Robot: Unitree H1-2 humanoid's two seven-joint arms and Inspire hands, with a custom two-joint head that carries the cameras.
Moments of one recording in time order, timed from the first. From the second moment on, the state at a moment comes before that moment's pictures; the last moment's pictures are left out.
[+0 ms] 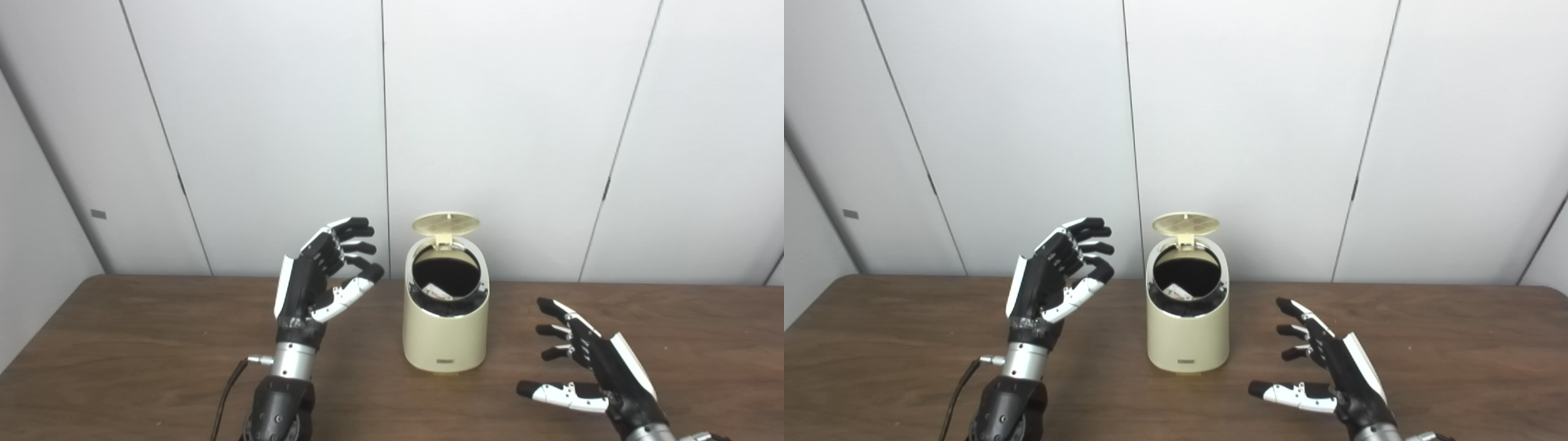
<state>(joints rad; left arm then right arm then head) -0.44 0.06 -0.02 0.24 -0.13 -0.37 0.00 -0.19 -0.21 0.02 -0.09 -0.20 0.03 0.10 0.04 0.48</state>
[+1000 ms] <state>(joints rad) -0.24 0.05 0.08 0.07 -0.30 0.13 -0.11 -0.24 -0.21 0.03 -0.11 -0.20 0.04 0.11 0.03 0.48</state>
